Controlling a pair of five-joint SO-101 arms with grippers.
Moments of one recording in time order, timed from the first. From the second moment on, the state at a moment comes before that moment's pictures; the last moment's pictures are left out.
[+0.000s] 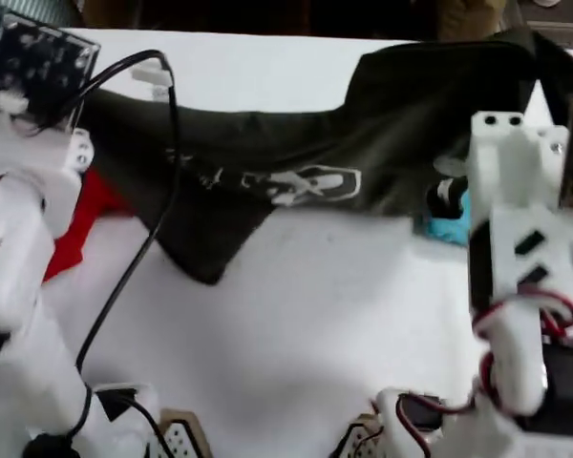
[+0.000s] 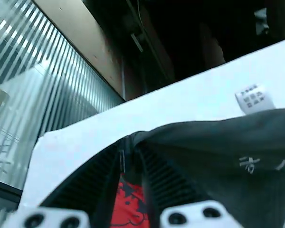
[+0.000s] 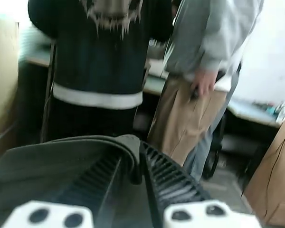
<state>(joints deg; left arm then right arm) -12.7 -31.4 -29.2 91.3 -25.3 1.3 -40.2 -24.0 67.0 16.0</state>
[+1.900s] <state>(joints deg) -22.1 -63.0 -16.7 94.9 -25.3 1.8 -54.9 -40.0 68.9 16.0</state>
